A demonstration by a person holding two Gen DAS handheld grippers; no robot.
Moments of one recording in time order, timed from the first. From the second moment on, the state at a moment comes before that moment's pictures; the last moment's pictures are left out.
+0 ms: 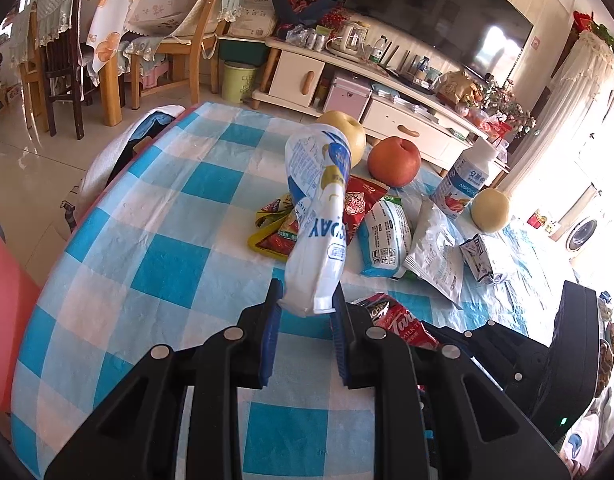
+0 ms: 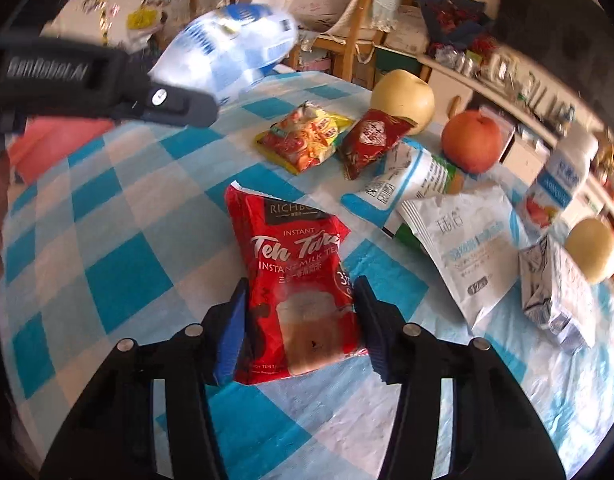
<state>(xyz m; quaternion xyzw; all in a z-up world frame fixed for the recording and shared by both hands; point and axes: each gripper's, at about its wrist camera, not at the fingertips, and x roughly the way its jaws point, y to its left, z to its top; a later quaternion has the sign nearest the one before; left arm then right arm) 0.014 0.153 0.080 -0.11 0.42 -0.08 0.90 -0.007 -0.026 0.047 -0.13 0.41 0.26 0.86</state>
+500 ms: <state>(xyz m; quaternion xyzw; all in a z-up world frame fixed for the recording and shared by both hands) -0.001 0.159 0.094 -0.09 0.40 -0.06 0.91 -0.023 -0.042 0.057 -0.05 0.43 0.22 0.87</state>
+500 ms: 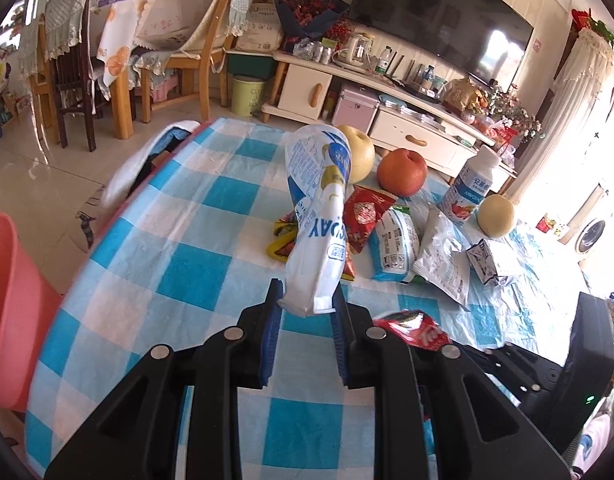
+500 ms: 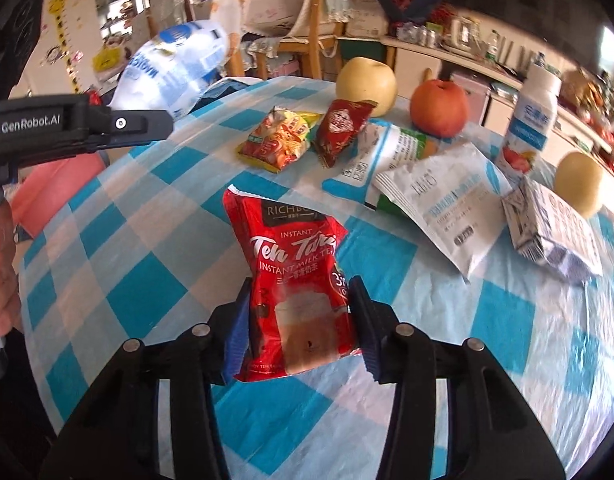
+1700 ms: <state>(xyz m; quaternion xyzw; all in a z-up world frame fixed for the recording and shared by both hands) -0.052 0.373 0.133 -0.24 0.31 0.20 0.90 -0.027 0.161 0.161 -0.01 0.39 0.37 0.84</state>
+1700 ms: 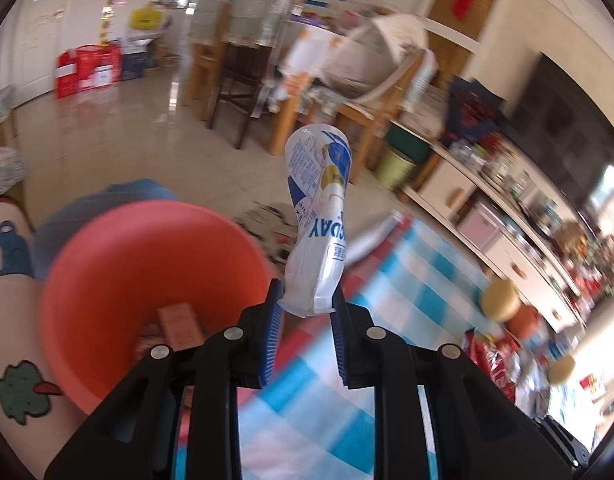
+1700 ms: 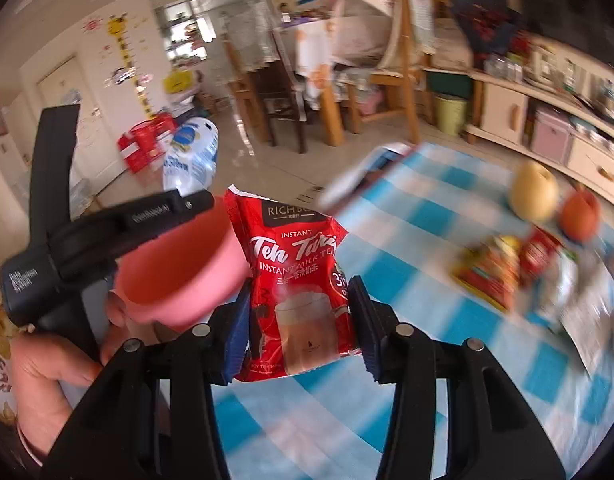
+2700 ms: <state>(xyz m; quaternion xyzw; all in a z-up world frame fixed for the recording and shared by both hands) -0.085 0.492 0.107 -0.32 0.30 0.33 0.84 -0.028 0.274 0.151 -0.06 0.34 0.37 0.86</state>
